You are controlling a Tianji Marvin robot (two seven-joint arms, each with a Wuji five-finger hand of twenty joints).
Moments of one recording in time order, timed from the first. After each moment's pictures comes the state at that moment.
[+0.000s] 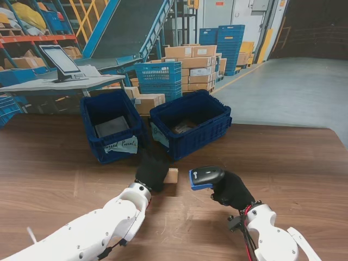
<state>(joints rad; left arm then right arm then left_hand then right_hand) 1.11 -1.09 -0.45 -1.36 1.17 0.45 0.07 -1.83 -1.13 1.34 -1.77 -0.21 -0.15 -0.03 0.58 -0.61 0.79 -0.05 0.53 0.23 0.54 0.47 0.62 0.13 0.37 0.46 0.52 0.27 0.25 0.49 0.05 0.41 0.49 0.42 0.96 -1.00 1.37 -0.25 0.75 -0.14 1.10 1.17 0.79 0.07 1.02 0.98 0.92 0.11 1.11 0.92 0.67 0.13 1.46 0.75</state>
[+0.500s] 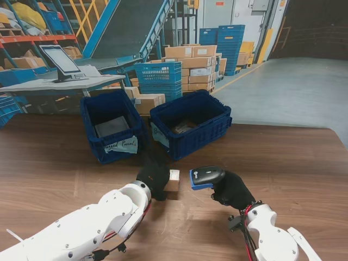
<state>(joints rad) 1.10 -1.03 -0.47 -1.52 1.16 0.33 -0.25 -1.84 -1.13 1.34 -1.77 -0.21 -0.15 -0.04 0.53 -0.45 0.54 -0.05 0.40 0.40 0.07 0.33 0.31 0.23 0.21 0.36 0.28 0.29 0.15 0.38 -0.05 0.41 0.33 0.41 0.96 -1.00 1.37 -0.25 0.75 -0.14 1.10 1.17 0.79 0.07 1.02 0.98 0.92 0.11 1.11 0.92 0.67 0.13 1.46 0.75</state>
